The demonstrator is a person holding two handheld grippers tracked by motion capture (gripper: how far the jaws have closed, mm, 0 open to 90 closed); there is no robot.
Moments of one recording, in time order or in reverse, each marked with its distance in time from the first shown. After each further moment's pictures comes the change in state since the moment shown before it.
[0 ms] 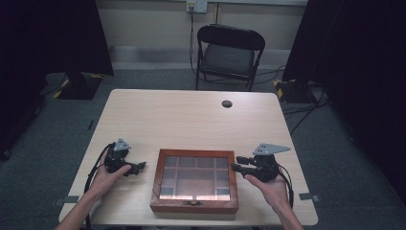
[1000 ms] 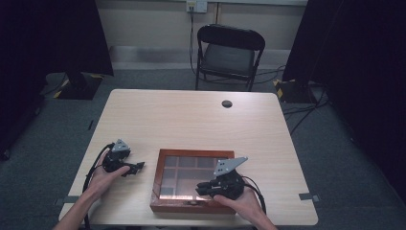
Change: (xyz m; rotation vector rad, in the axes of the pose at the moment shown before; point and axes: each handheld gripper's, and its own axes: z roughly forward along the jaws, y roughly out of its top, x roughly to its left) left arm -0.003 0.000 -0.009 0.015 -0.036 0.019; right arm 0.081 0.004 0.055 0.125 0.367 -0.176
